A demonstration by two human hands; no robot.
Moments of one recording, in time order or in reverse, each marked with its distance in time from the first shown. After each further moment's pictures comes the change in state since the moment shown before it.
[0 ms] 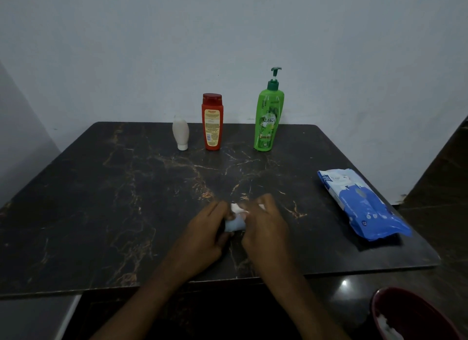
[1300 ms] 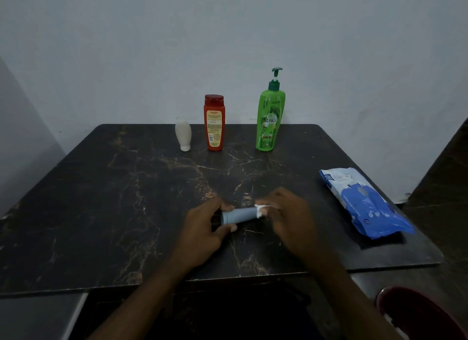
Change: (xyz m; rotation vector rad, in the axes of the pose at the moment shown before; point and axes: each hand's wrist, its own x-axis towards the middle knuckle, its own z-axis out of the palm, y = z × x) left_hand 0.005 -0.004 -0.004 -0.104 0.065 -0.209; right_hand 0.028 0.051 -0.023 0.186 -0.037 -0.162
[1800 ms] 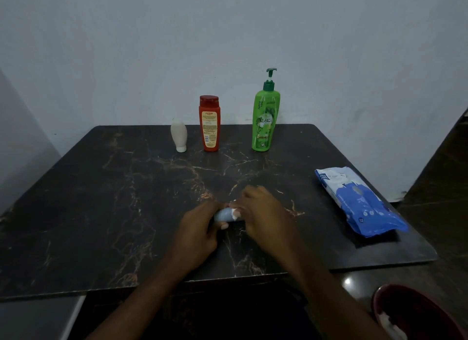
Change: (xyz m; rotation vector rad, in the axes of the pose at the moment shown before) left_hand -0.002 -0.006 0.004 0.080 0.027 0.123; right_hand 0.016 -0.032 0.016 -0.305 -0.207 -0.228
